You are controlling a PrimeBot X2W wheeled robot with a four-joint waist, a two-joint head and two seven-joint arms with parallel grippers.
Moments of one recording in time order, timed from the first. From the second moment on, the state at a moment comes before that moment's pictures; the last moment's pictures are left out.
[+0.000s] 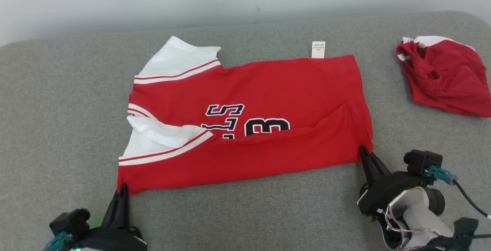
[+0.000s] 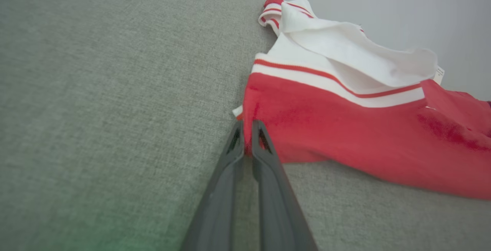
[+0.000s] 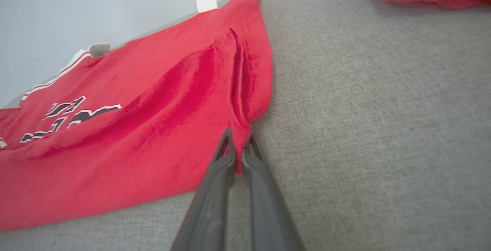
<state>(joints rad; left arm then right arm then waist) -0.36 0.07 0.01 0.60 -0.41 -0.12 -0.26 -0.50 -0.27 0.49 0.69 0.68 0.13 -0.19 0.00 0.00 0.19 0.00</state>
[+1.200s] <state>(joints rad) 0.06 0.05 -0.01 0.30 -0.53 -0.04 -0.26 0.00 -0.26 0.31 0.33 0.68 0.13 -0.01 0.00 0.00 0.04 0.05</state>
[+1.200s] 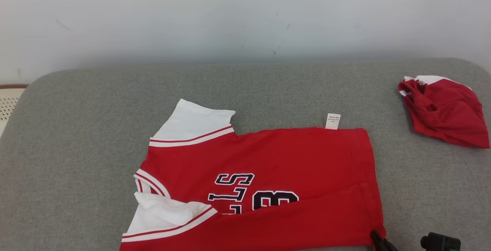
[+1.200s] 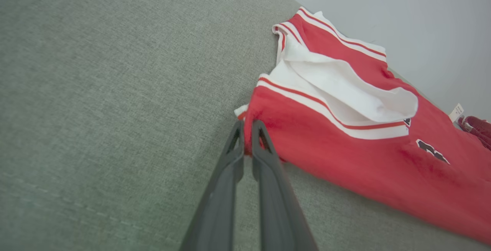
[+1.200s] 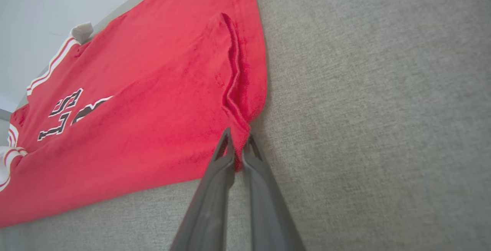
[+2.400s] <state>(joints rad) 0.03 0.06 0.02 0.03 -0.22 0.03 -0.26 0.00 -0.21 0.26 0.16 0.35 0.13 -0.26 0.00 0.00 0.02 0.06</state>
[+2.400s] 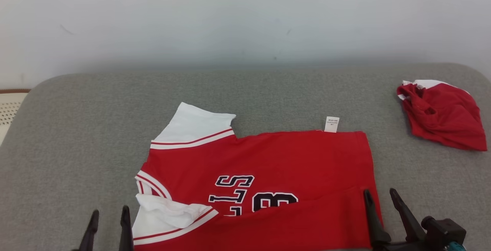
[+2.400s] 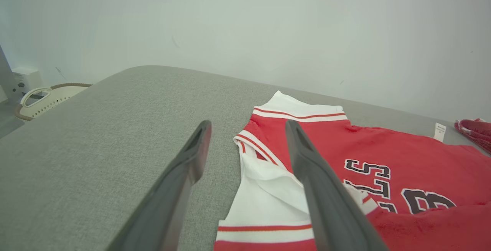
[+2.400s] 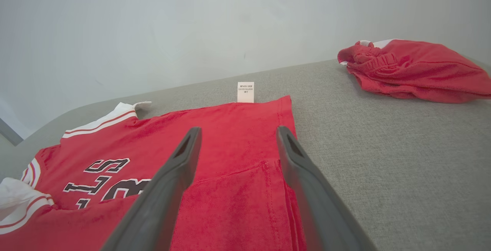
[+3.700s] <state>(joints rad) -0.74 0.38 -0.04 0.58 -0.27 -0.12 0.01 -0.28 -0.12 0.38 0.19 0.37 0.13 -0.26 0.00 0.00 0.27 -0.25</state>
